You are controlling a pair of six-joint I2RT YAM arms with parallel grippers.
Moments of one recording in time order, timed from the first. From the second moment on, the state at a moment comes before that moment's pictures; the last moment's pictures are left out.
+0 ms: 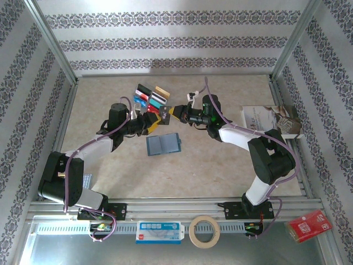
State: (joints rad) left arm -0.26 1.44 0.76 0.26 0.75 -1.16; right arm 0.46 1.71 0.96 0.51 -0.73 1.13
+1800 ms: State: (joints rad) left arm -0.31 1.63 1.33 -0.54 -0.01 -0.77; right arm 0.34 1.56 0.92 -0.03 -0.50 0.80
